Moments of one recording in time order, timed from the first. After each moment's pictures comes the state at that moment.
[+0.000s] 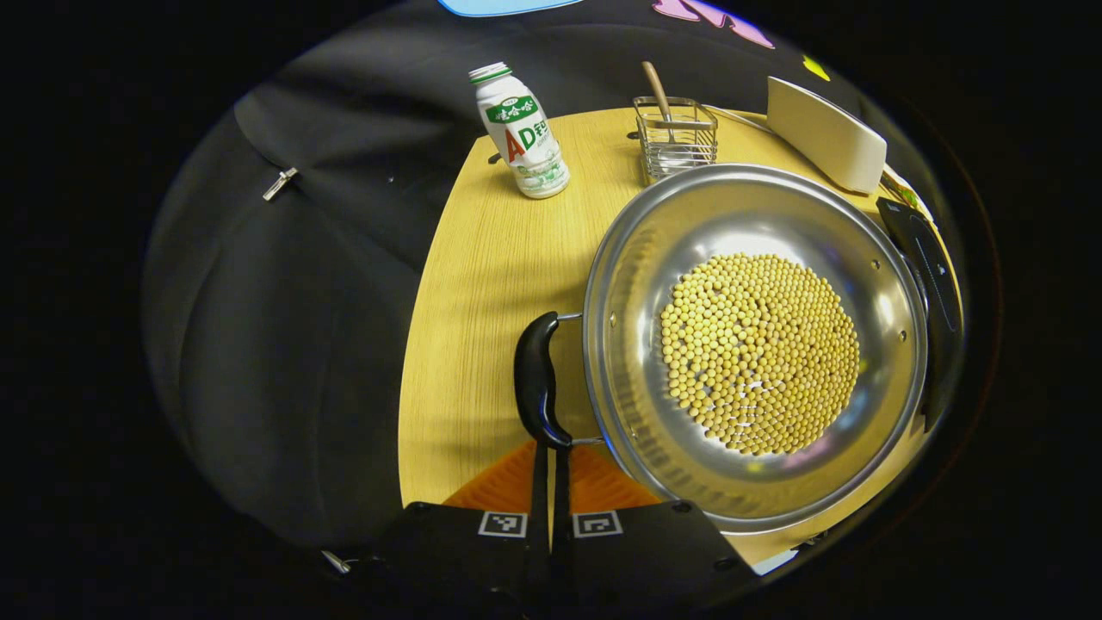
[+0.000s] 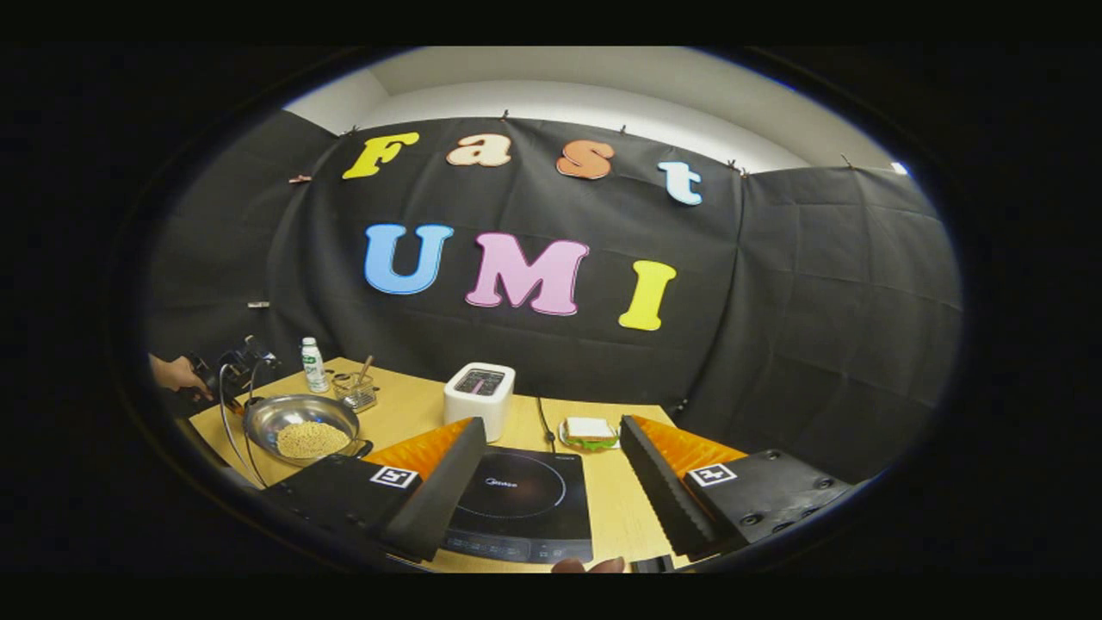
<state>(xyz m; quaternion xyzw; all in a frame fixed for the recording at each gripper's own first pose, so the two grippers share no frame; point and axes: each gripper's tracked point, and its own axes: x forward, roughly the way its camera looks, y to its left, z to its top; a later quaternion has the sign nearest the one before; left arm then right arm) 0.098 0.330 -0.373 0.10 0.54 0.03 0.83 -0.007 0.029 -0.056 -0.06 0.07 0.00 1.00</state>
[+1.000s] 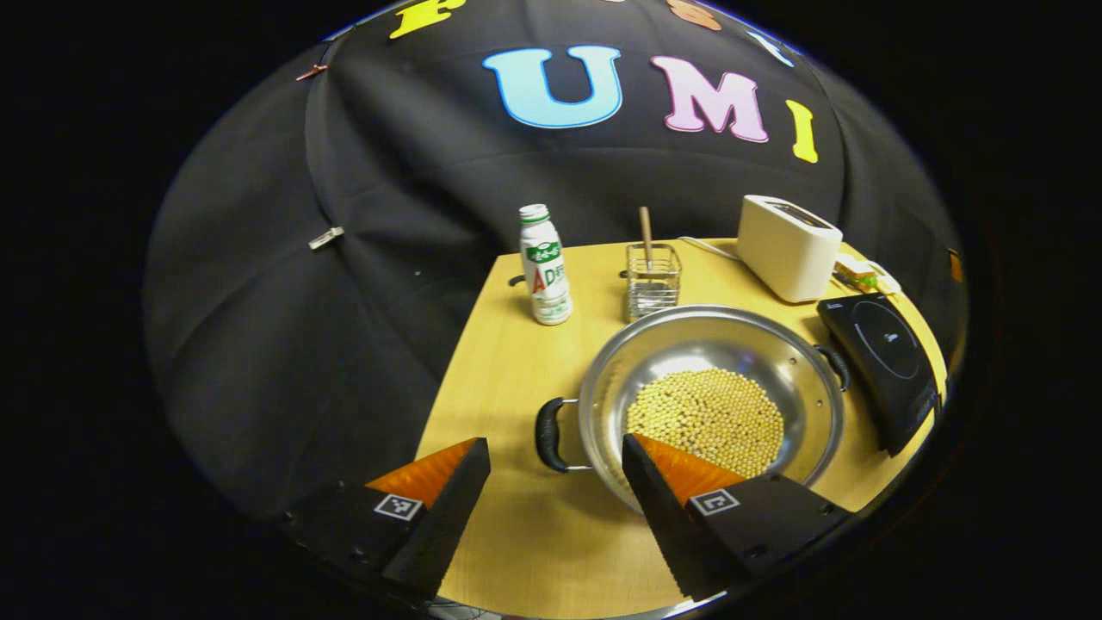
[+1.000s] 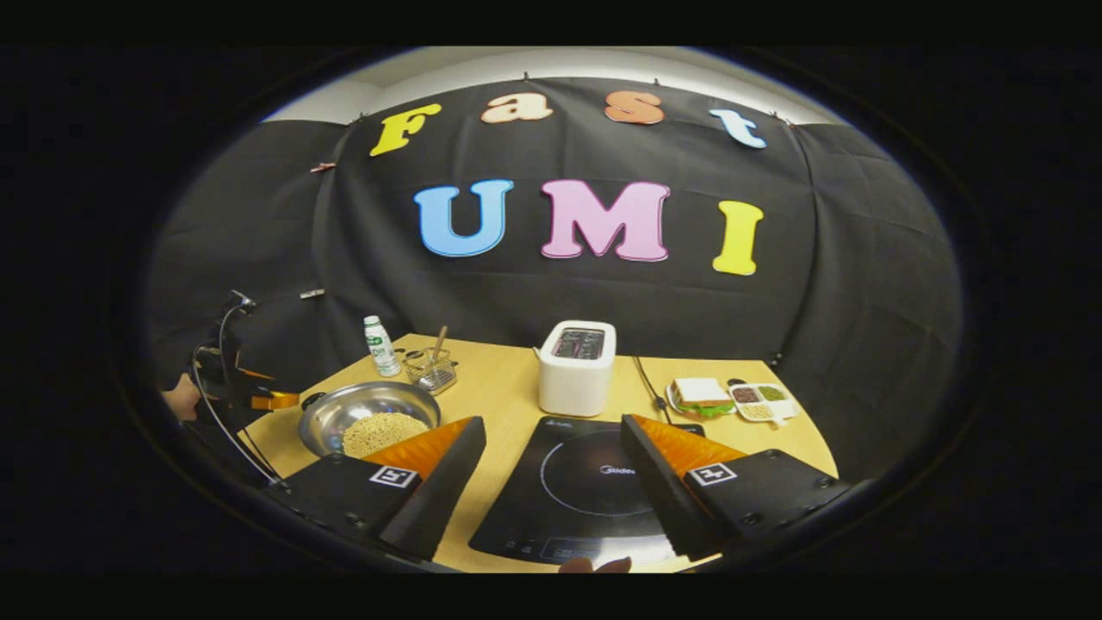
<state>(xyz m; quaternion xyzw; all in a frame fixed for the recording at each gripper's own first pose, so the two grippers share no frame) 0.099 0.319 -0.285 0.04 0.33 -0.02 0.94 0.050 0.154 -0.139 0.00 0.18 0.11 0.98</state>
